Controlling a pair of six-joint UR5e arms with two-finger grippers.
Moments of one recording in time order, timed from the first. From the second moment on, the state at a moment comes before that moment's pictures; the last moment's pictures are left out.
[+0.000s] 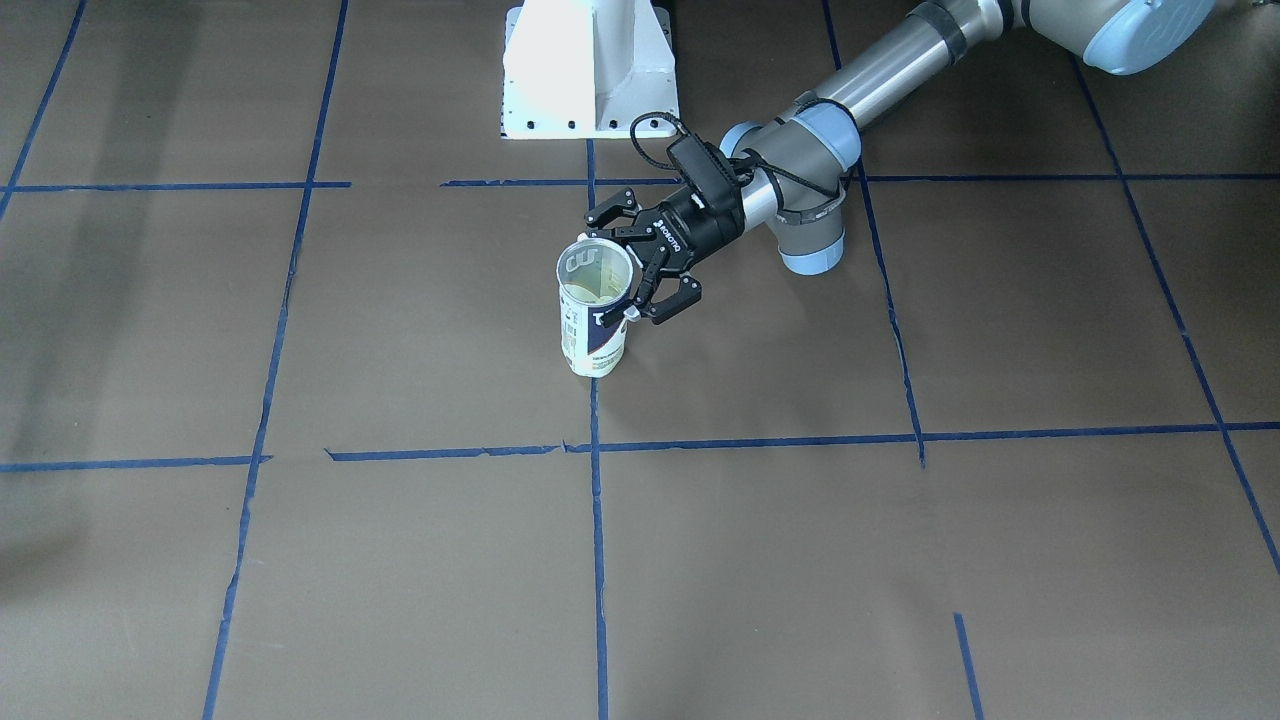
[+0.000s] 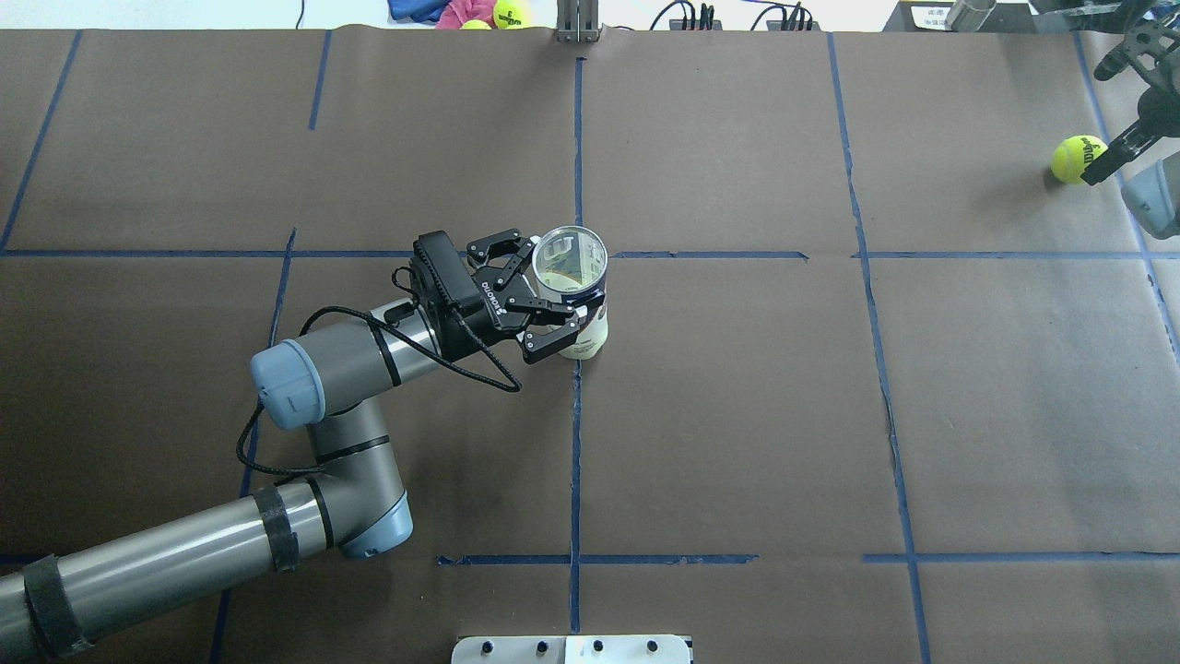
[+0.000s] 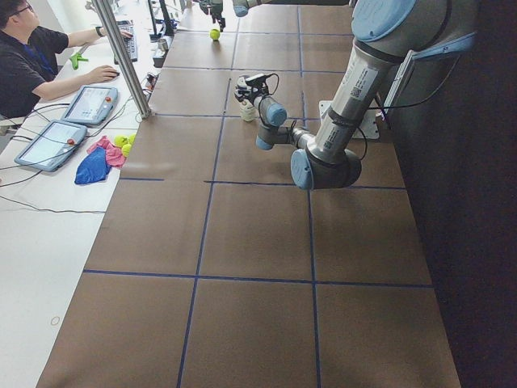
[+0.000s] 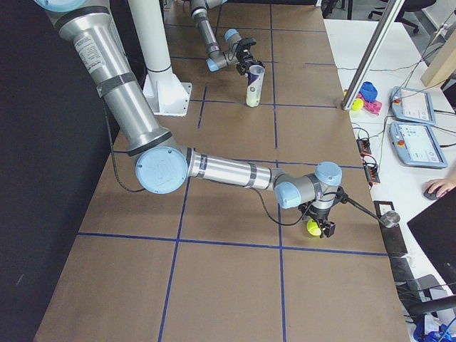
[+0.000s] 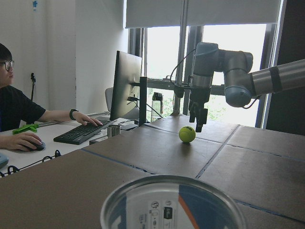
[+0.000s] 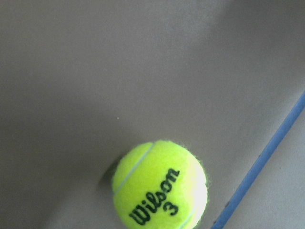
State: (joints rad) left arm -0.44 -2.22 -1.20 -3.38 -1.44 -0.39; right arm 1.30 -1.08 0.87 -1.07 2.11 -0.24
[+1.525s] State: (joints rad) left arm -0.44 -2.22 -1.19 -3.38 -1.44 -0.39; right arm 1.25 -1.04 0.89 -1.07 2.06 -0.18
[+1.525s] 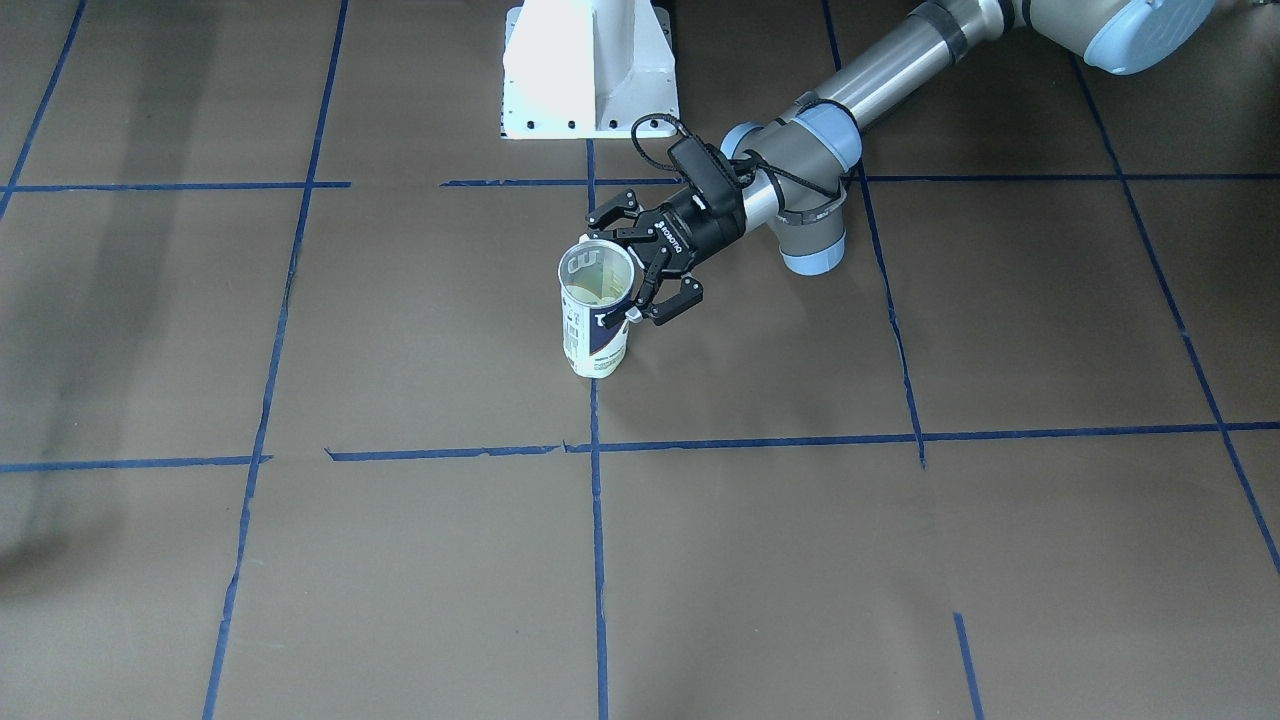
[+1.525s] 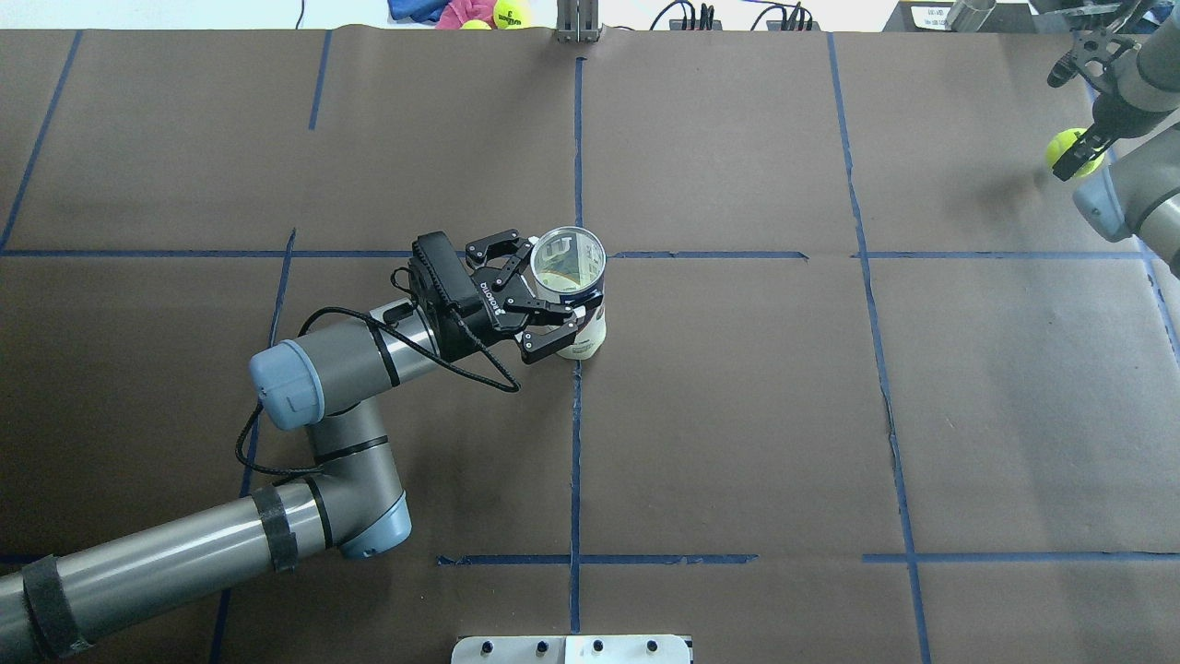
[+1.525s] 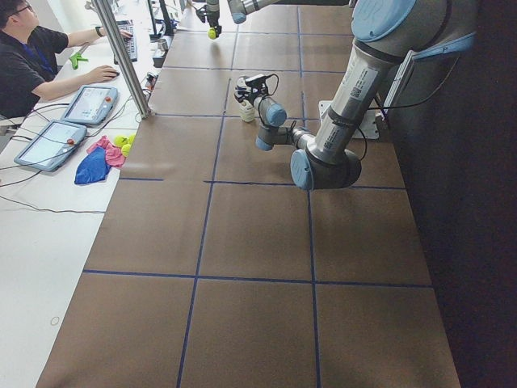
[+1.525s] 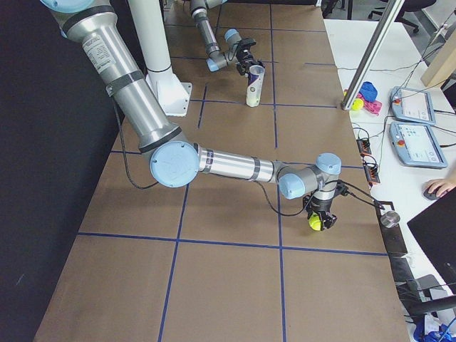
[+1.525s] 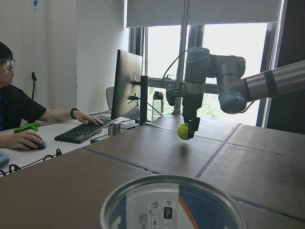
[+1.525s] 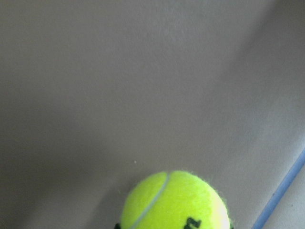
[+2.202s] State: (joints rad) left arm -0.44 -2.22 -1.19 -3.37 -1.44 -0.39; right arm 1.26 -1.10 1.31 -1.18 2.29 0.21
